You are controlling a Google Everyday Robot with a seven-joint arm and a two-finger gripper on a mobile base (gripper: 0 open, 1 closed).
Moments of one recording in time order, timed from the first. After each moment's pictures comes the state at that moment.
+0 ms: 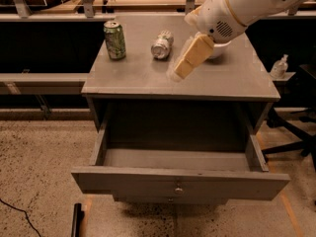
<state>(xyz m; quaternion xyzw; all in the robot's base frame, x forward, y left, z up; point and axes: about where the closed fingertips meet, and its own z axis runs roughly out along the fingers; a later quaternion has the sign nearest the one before) 0.581 -0.055 0.988 -0.60 0.70 0.14 0.36</state>
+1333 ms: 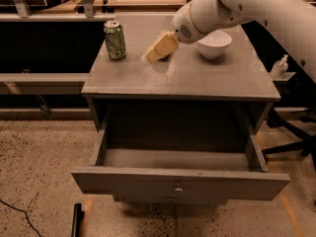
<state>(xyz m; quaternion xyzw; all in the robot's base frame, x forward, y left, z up) 0.691 -0.014 0.954 -0.48 0.76 0.15 0.42</state>
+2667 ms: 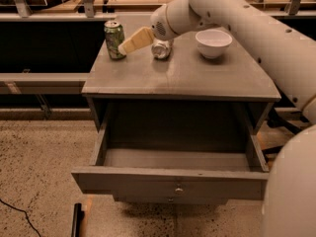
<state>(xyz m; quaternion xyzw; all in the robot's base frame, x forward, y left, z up) 0.745 0.044 0.947 -0.43 0.75 0.20 0.46</state>
